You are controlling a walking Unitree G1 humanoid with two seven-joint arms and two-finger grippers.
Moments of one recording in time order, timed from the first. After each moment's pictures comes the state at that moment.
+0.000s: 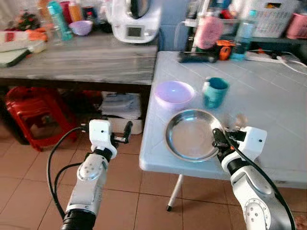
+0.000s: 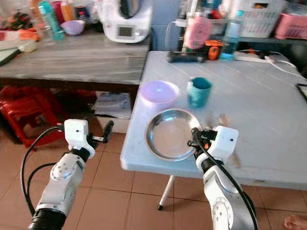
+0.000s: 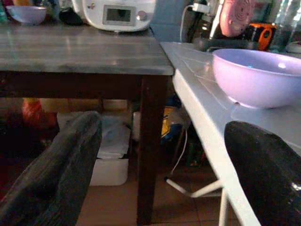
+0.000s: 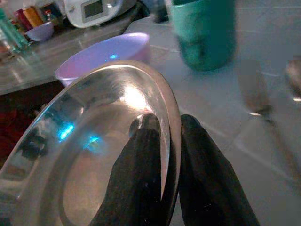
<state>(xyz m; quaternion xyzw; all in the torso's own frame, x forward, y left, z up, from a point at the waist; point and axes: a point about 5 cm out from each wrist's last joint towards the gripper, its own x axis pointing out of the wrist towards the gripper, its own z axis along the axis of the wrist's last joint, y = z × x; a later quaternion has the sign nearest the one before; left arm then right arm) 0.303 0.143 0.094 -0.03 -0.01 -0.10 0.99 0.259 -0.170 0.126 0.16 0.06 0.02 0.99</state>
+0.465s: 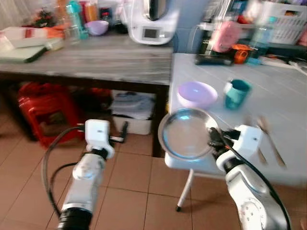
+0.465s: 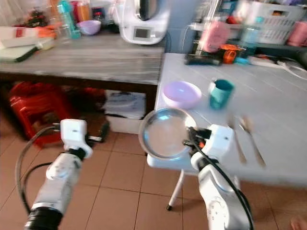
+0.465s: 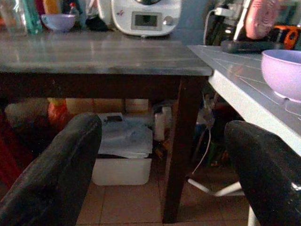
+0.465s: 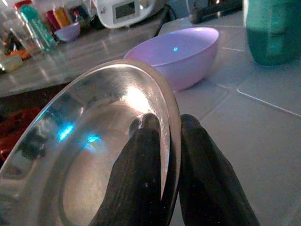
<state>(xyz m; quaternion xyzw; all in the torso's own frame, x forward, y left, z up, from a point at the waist) 0.306 0.154 0.093 -0.01 -0.01 -0.09 1.00 0.261 -0.161 0.129 0.16 0.05 0.05 0.98</state>
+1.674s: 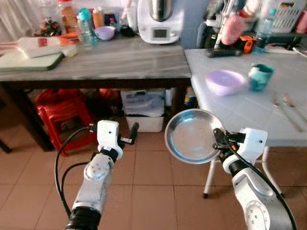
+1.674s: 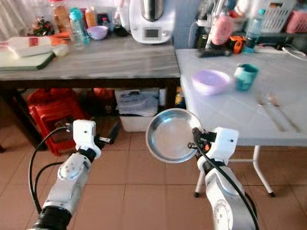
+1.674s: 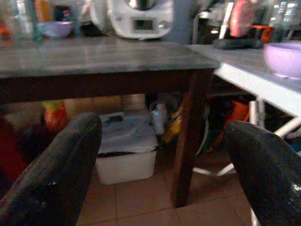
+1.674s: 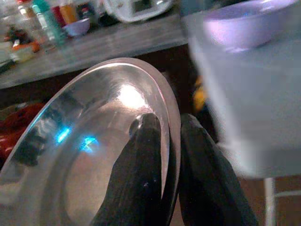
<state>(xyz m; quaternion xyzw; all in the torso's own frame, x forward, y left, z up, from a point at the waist) 0.307 0.138 0.089 -0.01 -0.01 -0.11 0.99 0.258 -0.167 0.123 0.14 0.04 0.04 0.99</state>
